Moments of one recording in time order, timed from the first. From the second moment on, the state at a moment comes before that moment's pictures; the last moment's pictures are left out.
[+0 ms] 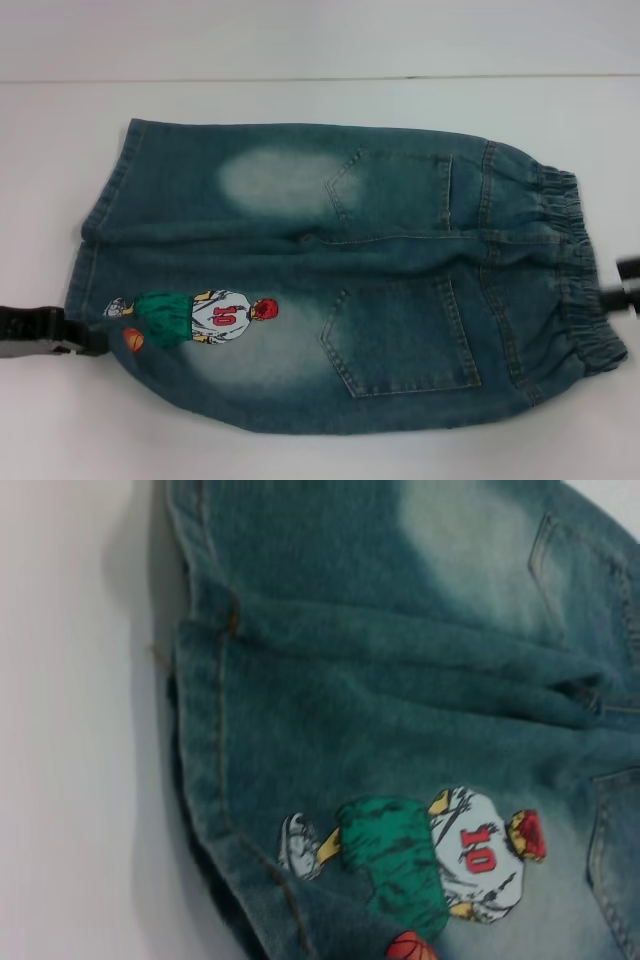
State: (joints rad) left arm -0.55 -2.02 0.48 0.88 2.62 1.73 -2.37; right arm 0.53 1.92 -0.54 -0.94 -2.37 -1.89 1.94
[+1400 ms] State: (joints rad) left arm -0.54 -2.02 0.48 0.88 2.54 1.73 -2.34; right arm 0.65 1.99 -0.77 -0.91 -2.76 -1.79 1.92
